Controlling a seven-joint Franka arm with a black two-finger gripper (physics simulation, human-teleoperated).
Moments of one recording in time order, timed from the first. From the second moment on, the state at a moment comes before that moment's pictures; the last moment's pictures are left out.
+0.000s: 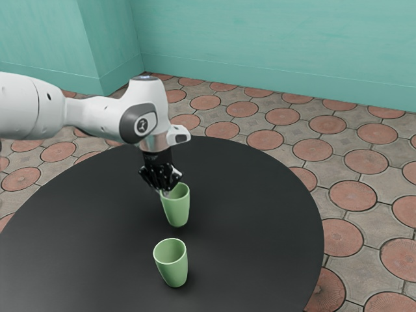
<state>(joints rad) 0.05 0.32 -0.11 -1.86 -0.02 2.06 -0.16</state>
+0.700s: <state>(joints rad) 0.05 0.18 -0.15 -1.90 -0.02 2.01 -0.16</state>
